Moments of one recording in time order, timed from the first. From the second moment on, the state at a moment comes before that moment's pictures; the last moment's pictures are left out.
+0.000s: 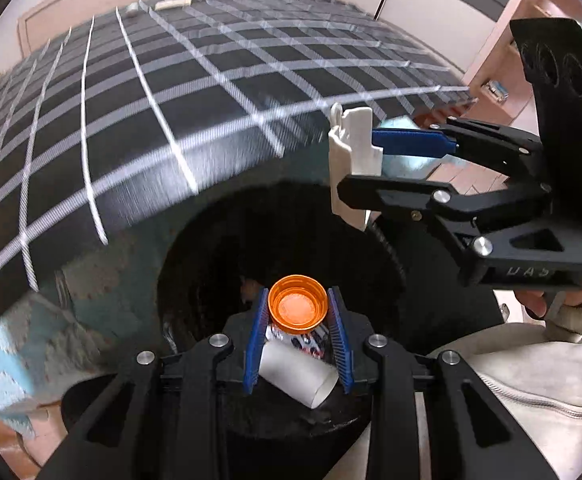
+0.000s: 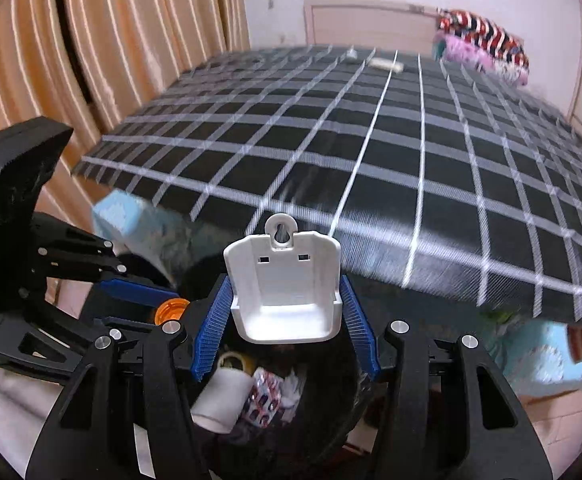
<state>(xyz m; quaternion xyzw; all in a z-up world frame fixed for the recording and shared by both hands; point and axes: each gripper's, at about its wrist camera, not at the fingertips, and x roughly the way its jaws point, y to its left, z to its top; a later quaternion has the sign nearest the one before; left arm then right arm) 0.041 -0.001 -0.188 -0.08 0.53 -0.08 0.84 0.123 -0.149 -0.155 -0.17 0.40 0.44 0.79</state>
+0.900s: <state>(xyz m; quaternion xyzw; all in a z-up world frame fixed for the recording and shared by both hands) 0.051 -0.002 -0.290 -0.13 0.63 -0.04 0.76 0.118 -0.124 -0.261 -0.23 0.51 0.42 0.71</state>
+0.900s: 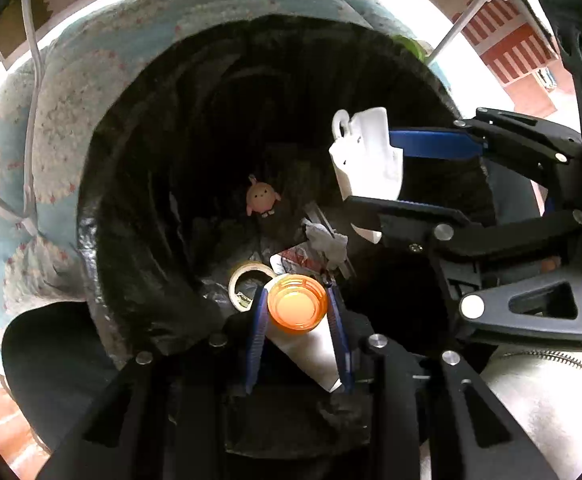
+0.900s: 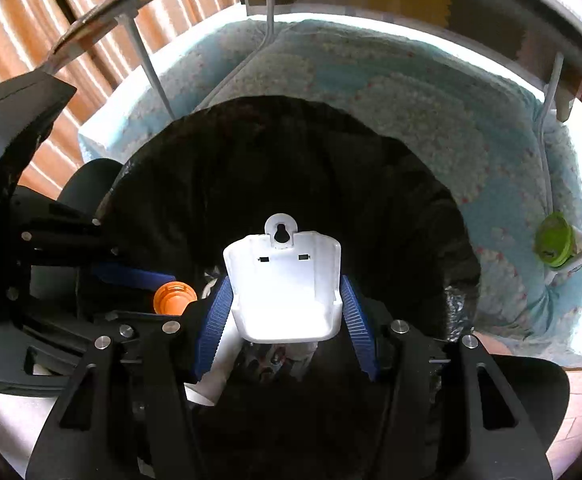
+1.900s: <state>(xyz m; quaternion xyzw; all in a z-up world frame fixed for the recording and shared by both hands) 0.043 0.005 -0.228 -0.12 0.57 -0.05 0.81 0.118 -0.134 -0.203 -0.20 0.46 0.43 0.76</state>
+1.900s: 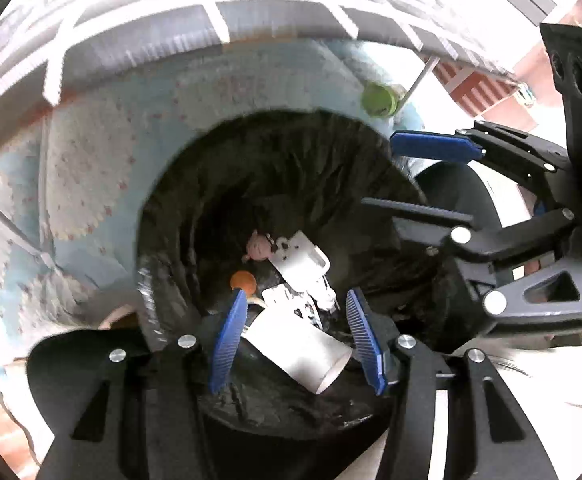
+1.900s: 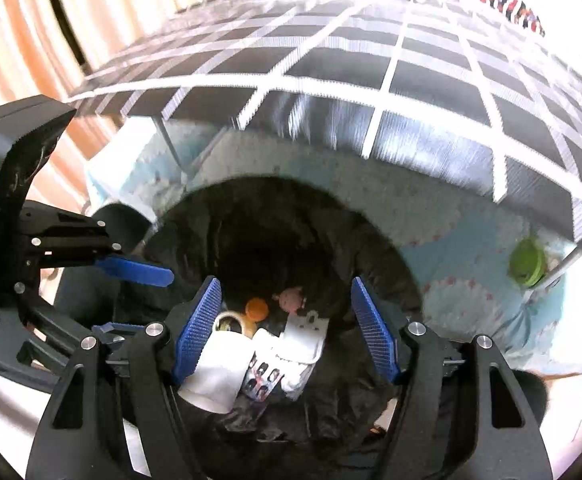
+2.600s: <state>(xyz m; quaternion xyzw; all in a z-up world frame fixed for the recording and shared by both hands) 0.066 0.022 -0.089 -0.03 0.40 -0.06 0.91 0.154 -0.158 -0.092 -0.12 0.34 0.44 0.83</state>
